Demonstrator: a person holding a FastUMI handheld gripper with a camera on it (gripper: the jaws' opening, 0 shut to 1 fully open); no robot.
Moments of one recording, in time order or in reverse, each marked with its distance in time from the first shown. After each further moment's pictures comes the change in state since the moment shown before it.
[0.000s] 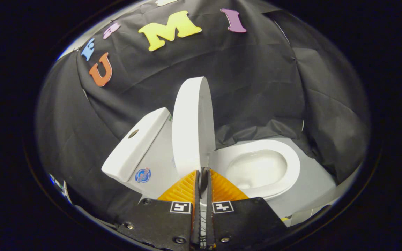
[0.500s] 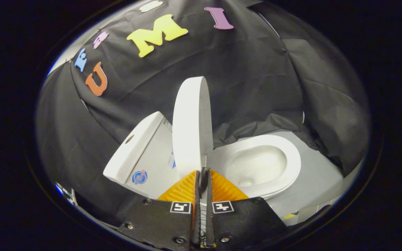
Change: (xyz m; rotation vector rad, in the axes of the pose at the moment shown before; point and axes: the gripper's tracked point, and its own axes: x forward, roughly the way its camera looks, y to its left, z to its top) arm -0.002 -0.032 0.002 0.082 -0.004 0.037
